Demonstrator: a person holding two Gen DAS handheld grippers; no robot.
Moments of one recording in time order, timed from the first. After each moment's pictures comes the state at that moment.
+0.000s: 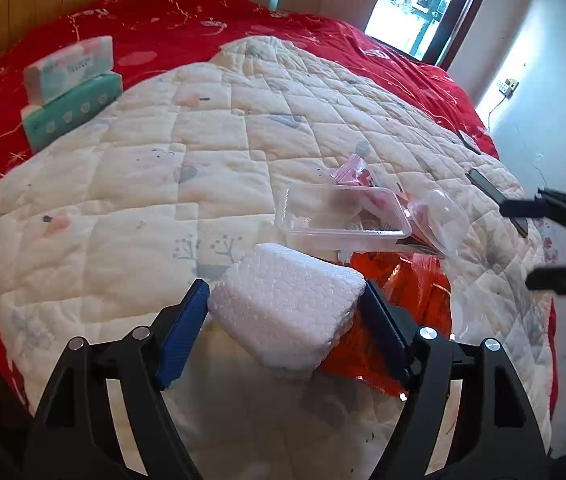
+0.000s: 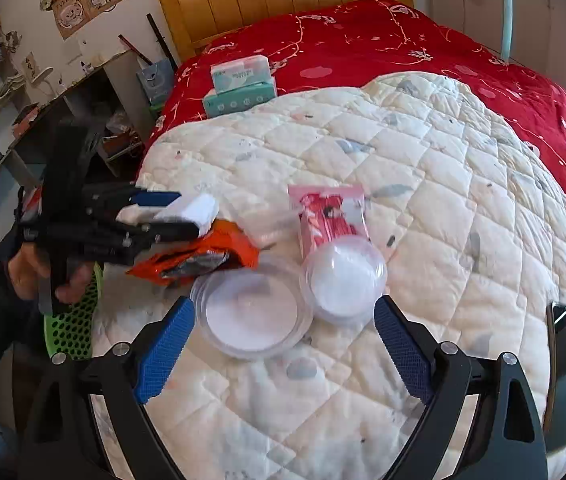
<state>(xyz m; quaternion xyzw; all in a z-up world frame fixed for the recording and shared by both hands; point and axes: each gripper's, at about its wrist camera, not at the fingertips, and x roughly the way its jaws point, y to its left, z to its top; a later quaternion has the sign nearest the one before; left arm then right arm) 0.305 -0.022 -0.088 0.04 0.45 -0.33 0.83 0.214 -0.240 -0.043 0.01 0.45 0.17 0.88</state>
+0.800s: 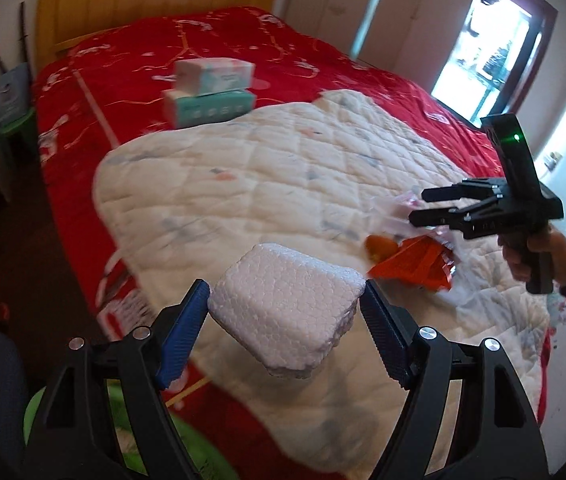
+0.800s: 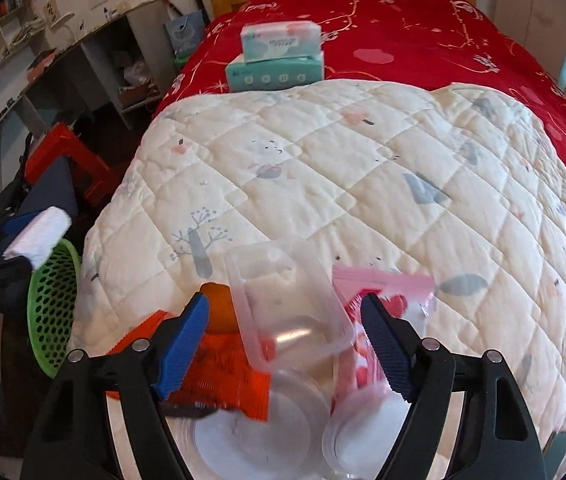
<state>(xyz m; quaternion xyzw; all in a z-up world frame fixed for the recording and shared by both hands) 0.231 0.108 -0.046 -0.04 0.42 -0.20 0.89 0.328 -0.172 -0.075 -0.08 0.50 0.23 0.83</state>
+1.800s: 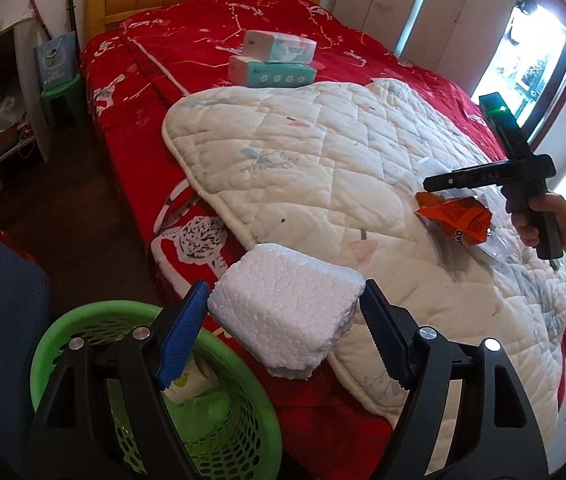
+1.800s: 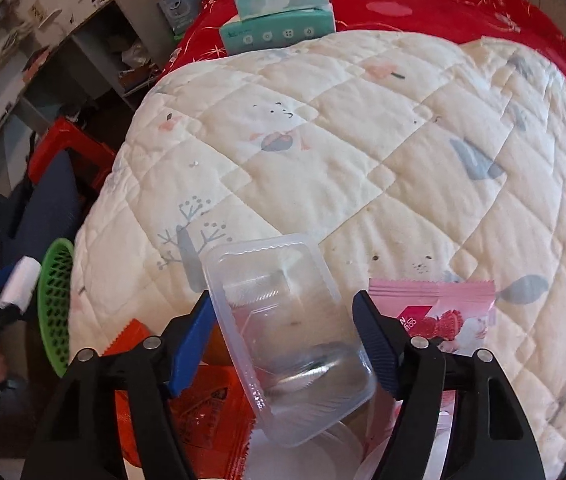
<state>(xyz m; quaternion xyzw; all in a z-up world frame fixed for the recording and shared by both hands) 0.187 0.159 -0.077 -0.06 0.44 -0.13 0.89 0.359 -0.158 -0.112 -0.03 0.56 0.24 0.79</state>
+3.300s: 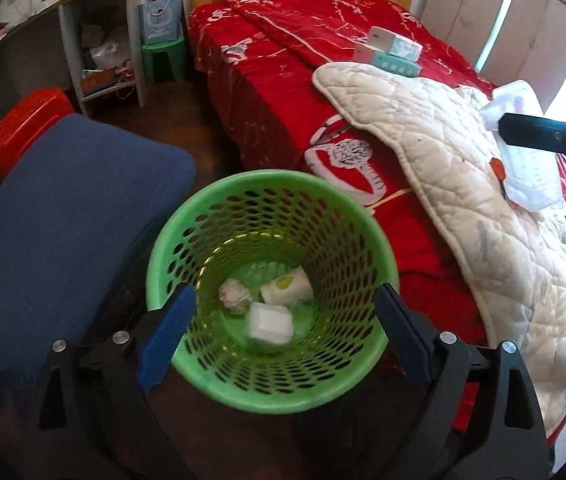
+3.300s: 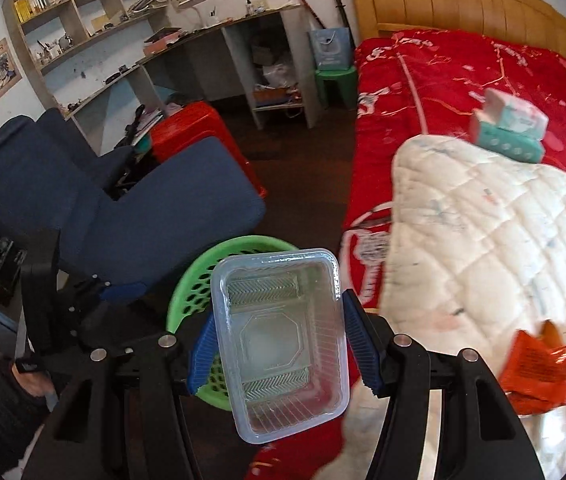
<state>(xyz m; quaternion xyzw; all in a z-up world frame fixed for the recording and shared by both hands) 0.046 0.279 -0.086 -0.08 0.46 0.01 0.88 0.159 0.087 -0.022 -0.07 0.44 0.41 0.79</state>
